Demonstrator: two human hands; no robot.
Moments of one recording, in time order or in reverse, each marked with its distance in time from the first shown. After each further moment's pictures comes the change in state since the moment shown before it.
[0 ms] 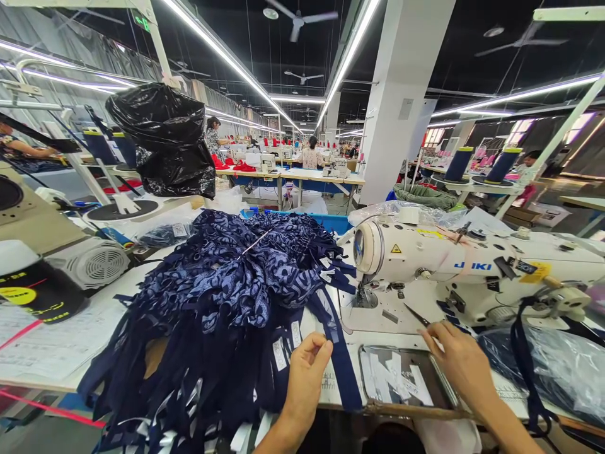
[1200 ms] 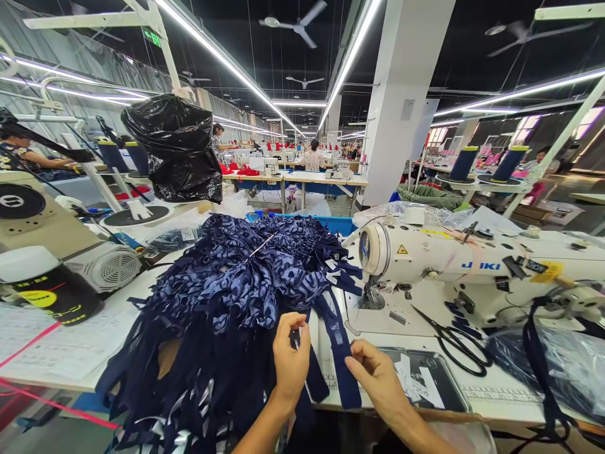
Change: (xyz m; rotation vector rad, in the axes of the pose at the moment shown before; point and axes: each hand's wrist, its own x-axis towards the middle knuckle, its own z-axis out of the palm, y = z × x) left_hand 0.025 0.004 -0.034 0.407 0.307 0.532; right_hand 0.014 -0.156 -0.012 1.452 -0.432 0.479
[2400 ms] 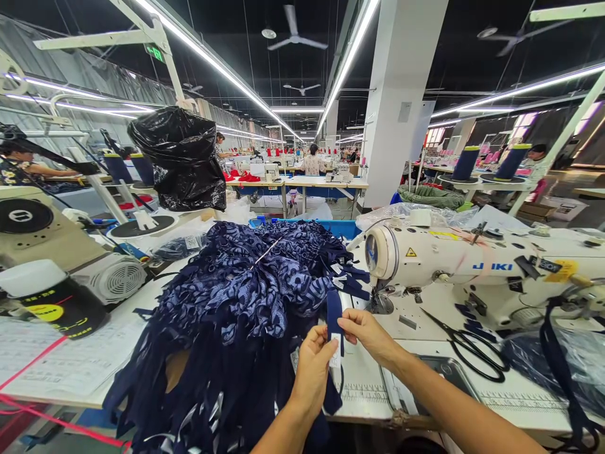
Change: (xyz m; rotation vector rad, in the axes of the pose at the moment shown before) left_hand -0.005 -0.005 0.015 -0.675 -0.316 -0.683; right_hand 0.075 -0.011 0.005 0.150 -0.253 0.087
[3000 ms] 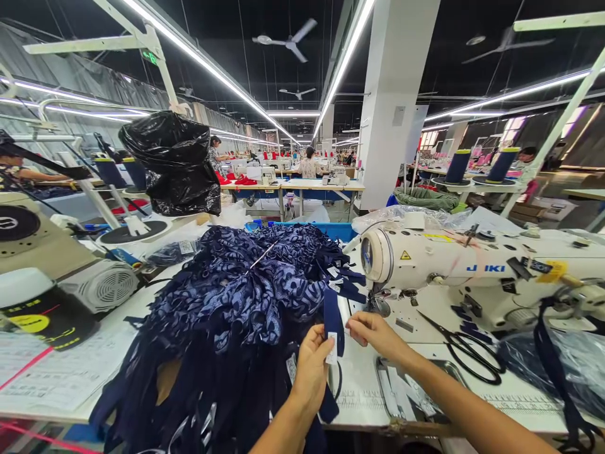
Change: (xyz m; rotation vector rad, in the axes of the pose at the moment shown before) left_hand 0.014 -0.004 0.004 -0.135 0.024 -0.061; right_hand -0.003 0.004 -0.031 -0.393 0.045 0.000
